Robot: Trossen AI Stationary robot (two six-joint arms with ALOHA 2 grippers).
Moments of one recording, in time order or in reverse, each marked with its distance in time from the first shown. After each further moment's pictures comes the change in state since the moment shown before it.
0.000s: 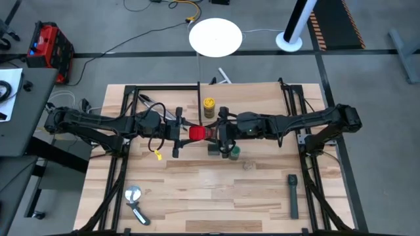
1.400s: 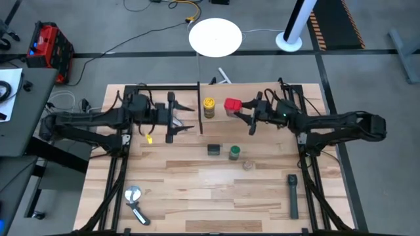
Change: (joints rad) left arm 0.240 -0.099 0.000 0.056 0.259 -0.059; right arm -0.410 -0.366 -0.772 0.709 -0.238 0.272
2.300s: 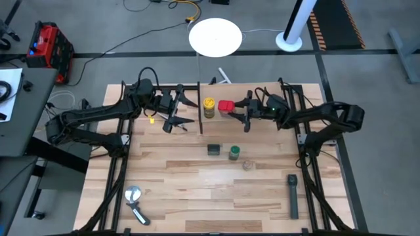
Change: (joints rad) left arm 0.255 0.132 0.000 0.172 0.496 -0.197; right arm -0.141 0.332 0.004 0.311 -0.263 -0.053
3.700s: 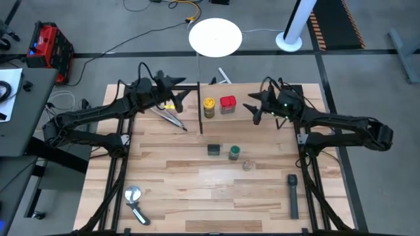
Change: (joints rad) left arm 0.026 -0.051 0.000 -0.176 -0.832 -0.053; right arm -0.007 -0.474 0.070 -0.805 0.391 0.038
